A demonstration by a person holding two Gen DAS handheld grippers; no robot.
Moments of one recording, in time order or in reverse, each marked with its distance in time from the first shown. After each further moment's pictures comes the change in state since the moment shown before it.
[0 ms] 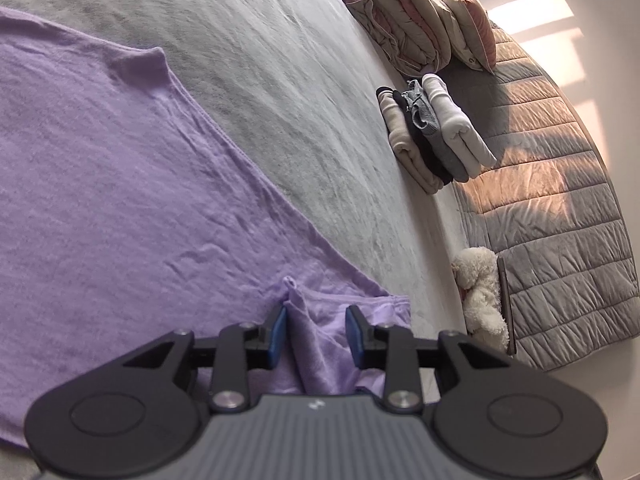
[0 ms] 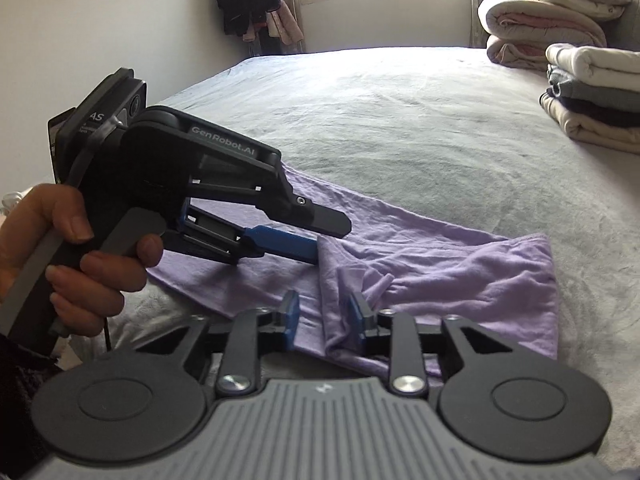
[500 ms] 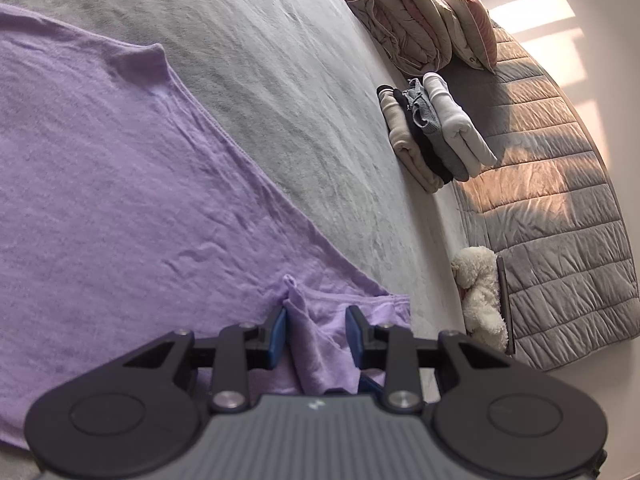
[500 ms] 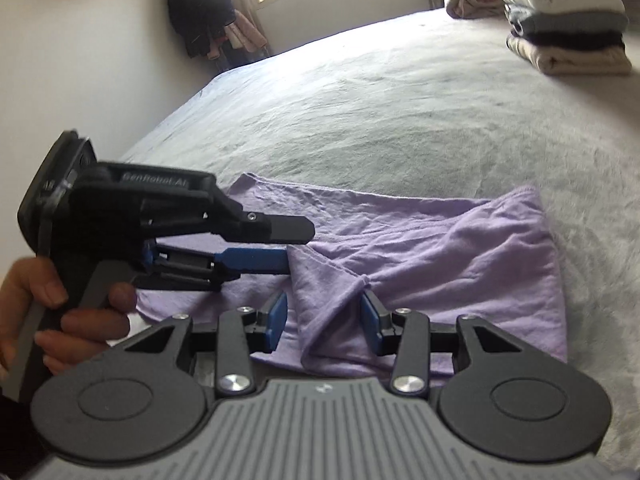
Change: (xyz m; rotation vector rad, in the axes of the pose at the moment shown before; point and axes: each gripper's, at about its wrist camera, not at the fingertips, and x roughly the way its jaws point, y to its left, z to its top) left arm 0.000 0.003 0.002 -0.010 0.005 0.002; right arm 0.020 -0.043 0.004 0.299 0.026 0.073
